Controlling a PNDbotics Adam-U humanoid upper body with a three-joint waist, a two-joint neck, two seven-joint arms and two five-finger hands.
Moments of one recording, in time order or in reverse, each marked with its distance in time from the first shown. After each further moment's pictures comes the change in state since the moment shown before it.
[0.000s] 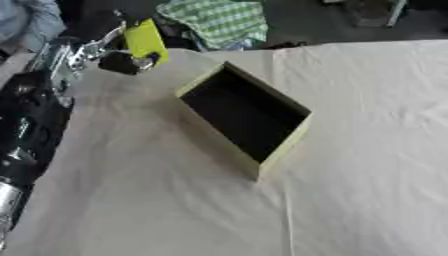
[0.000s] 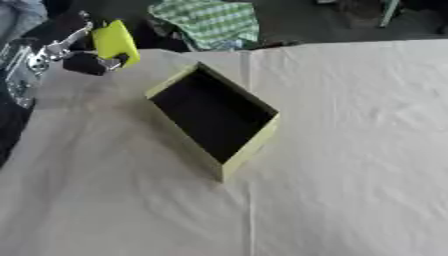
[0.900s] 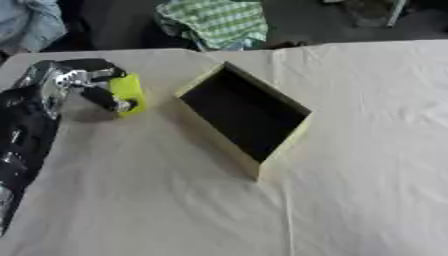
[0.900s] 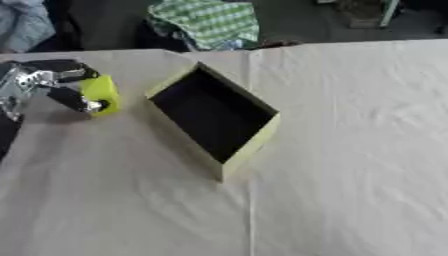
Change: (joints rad) left arm 0.003 0.089 0.109 0.215 -0.097 0.027 -0.307; right arm -0.003 -0.003 0.001 0.000 0.000 0.002 0.003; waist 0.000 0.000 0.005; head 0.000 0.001
